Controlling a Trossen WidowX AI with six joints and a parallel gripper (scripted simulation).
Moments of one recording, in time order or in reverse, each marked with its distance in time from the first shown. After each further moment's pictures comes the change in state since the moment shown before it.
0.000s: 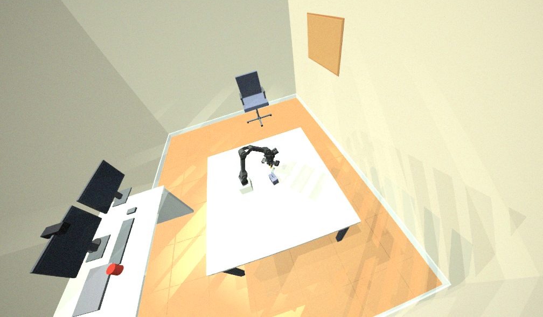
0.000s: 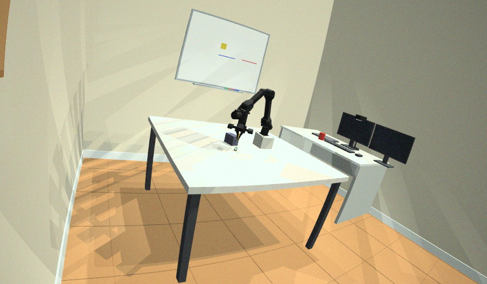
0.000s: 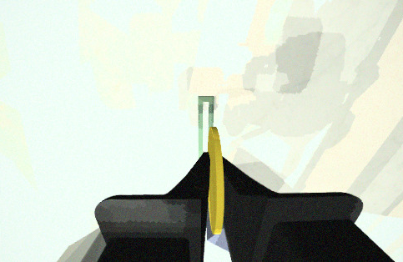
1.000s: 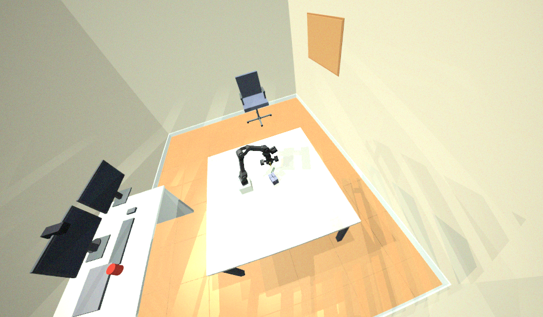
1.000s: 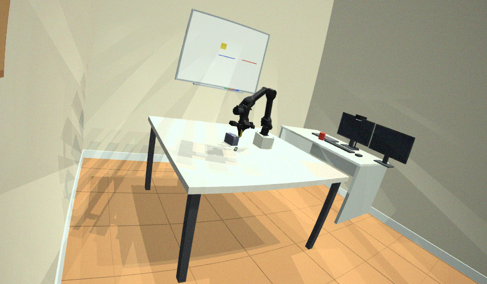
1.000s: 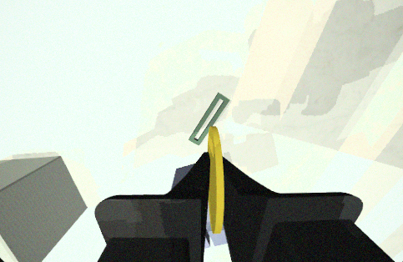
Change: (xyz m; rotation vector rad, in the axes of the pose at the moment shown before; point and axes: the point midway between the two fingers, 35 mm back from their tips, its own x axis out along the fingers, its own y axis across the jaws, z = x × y) arm -0.031 0.004 -0.006 -0.550 -0.002 -0.003
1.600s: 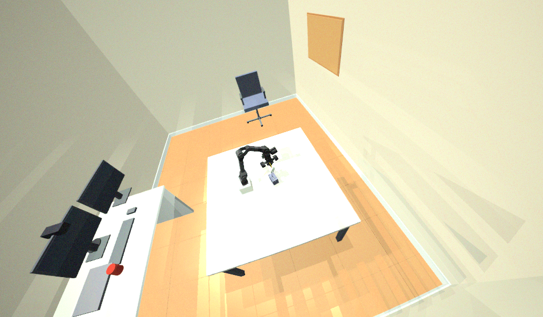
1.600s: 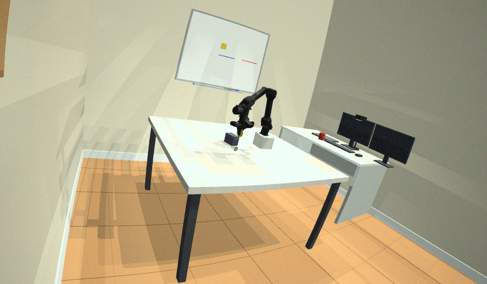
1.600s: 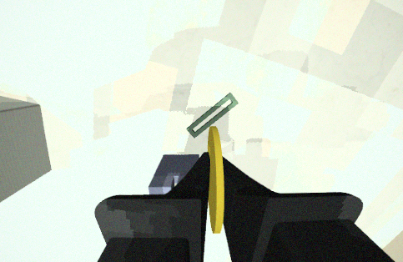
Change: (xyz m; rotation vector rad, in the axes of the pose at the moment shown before) arm -0.001 0.002 -0.009 -0.317 0.002 0.002
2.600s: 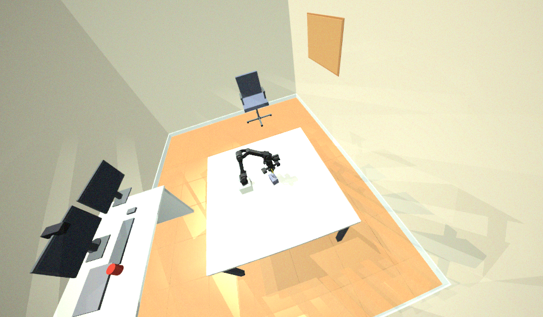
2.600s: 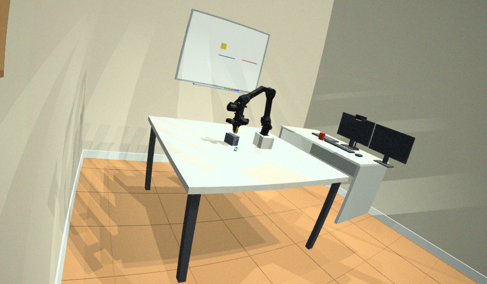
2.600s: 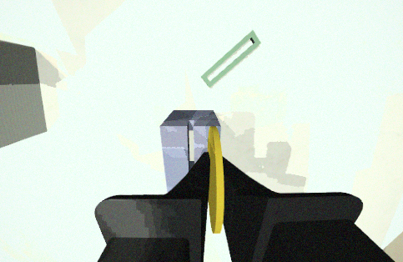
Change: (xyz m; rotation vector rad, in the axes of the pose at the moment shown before) arm 0.000 0.021 -0.076 0.001 0.008 0.003
